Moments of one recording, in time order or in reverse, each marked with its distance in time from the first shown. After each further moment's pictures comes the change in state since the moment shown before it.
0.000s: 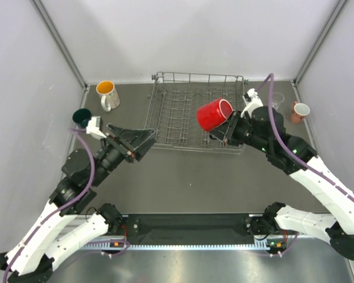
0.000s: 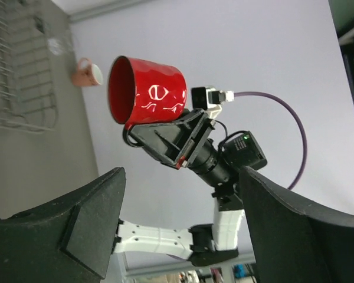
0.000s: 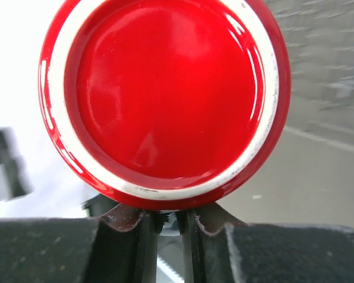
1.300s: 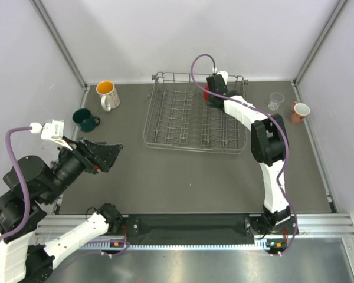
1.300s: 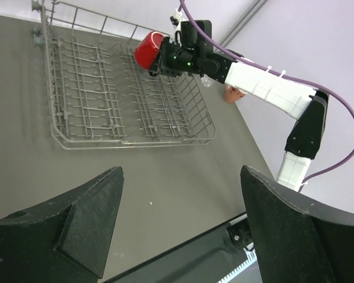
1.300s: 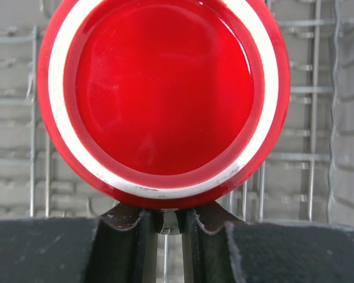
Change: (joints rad) left arm 0.000 0.014 0.586 -0.787 -0.204 0.772; right arm -0.301 1.192 0.594 0.227 0.351 -0.425
